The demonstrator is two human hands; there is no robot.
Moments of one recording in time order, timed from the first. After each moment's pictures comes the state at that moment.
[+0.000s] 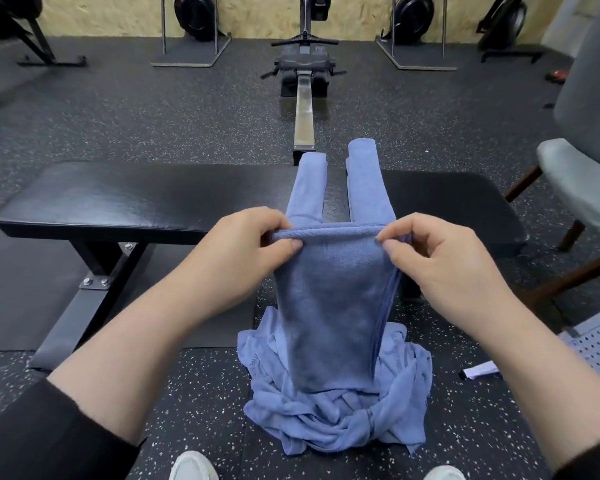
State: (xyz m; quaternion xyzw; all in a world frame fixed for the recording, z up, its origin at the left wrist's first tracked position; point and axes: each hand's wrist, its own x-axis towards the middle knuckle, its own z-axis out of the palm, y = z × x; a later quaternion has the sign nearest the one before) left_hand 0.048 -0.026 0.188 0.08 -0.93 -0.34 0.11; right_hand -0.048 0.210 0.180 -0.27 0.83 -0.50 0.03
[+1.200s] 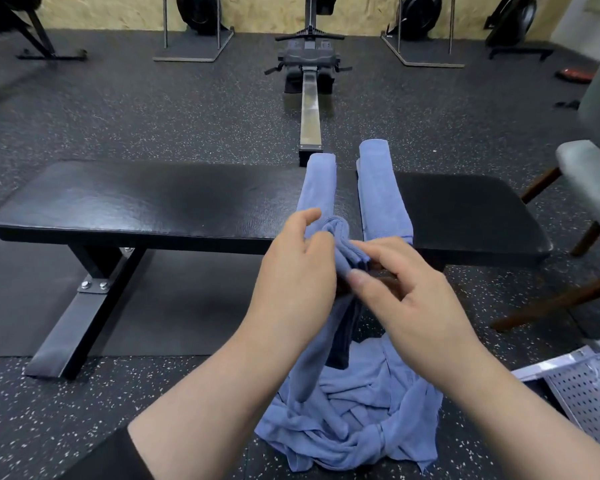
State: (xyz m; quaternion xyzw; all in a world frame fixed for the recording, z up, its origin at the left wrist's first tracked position) left_hand 0.024 0.029 0.185 0.24 -0.74 -0.60 0.16; right_hand -0.029 0.164 0.152 -0.33 0.77 -0.53 0.05
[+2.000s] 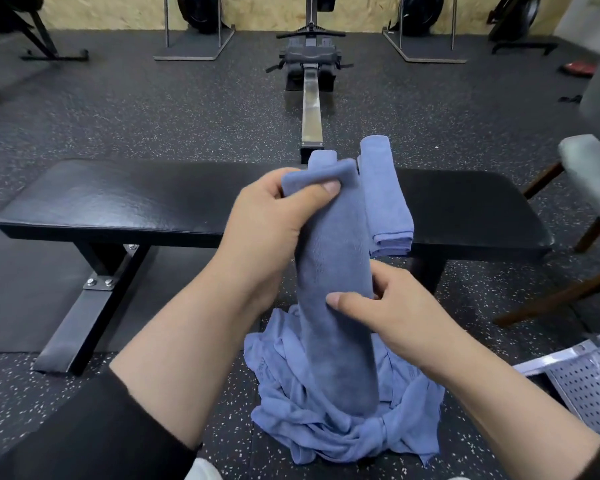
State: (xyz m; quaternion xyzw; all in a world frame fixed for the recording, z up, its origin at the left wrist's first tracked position) left_hand 0.009 -0.003 0.196 0.14 -0.63 -0.74 0.21; right_hand -0.025 0.160 0.150 -0.23 0.76 -0.55 0.25
